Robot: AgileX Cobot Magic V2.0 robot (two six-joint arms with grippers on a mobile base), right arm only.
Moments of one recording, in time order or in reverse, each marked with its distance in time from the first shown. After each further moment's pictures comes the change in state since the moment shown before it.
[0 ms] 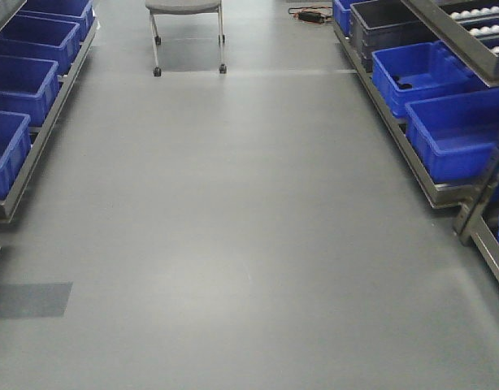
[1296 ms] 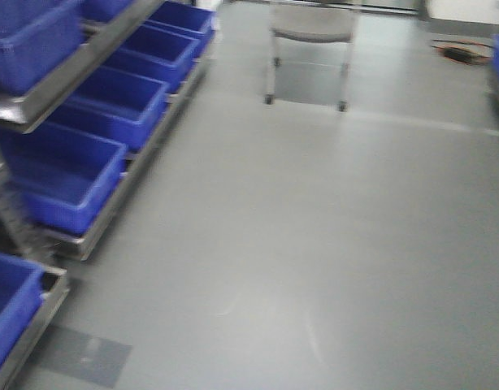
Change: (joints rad) arm 0.000 0.000 0.000 0.001 0.000 0.000
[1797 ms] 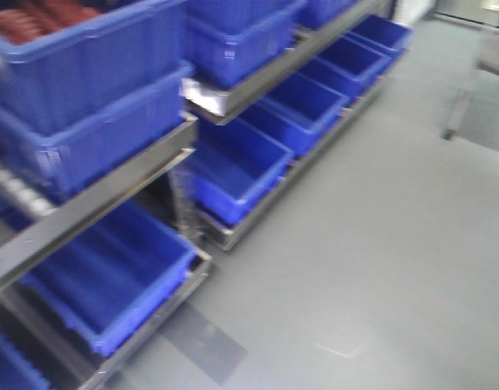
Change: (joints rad) arm 0.000 0.000 0.000 0.000 0.000 0.000
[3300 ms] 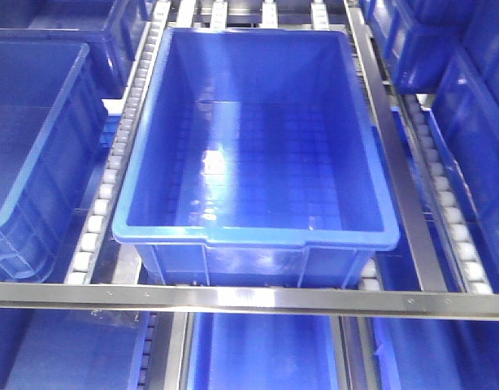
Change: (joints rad) arm 0.000 0.000 0.000 0.001 0.000 0.000
